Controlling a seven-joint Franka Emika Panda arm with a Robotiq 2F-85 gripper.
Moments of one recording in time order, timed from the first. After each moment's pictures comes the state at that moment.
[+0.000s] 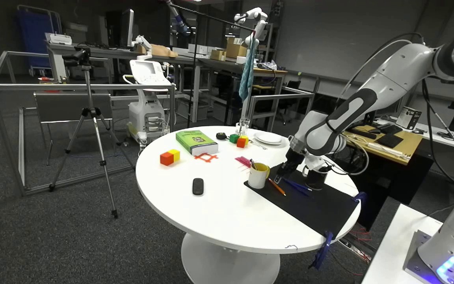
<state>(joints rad) -0.01 0.41 0.18 -2.30 0.22 2.92 -0.12</state>
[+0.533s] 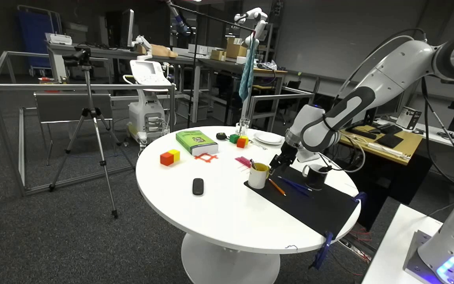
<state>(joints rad) 0.12 0.41 0.05 -2.22 0.13 2.89 0.12</state>
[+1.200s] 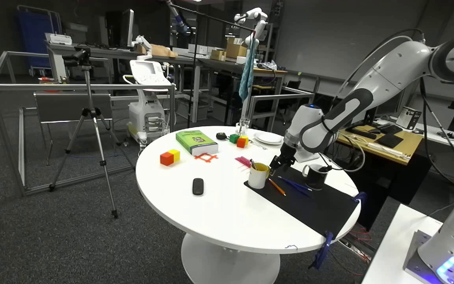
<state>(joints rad) 0.17 0.43 -0.02 -2.19 0.06 2.83 0.21</state>
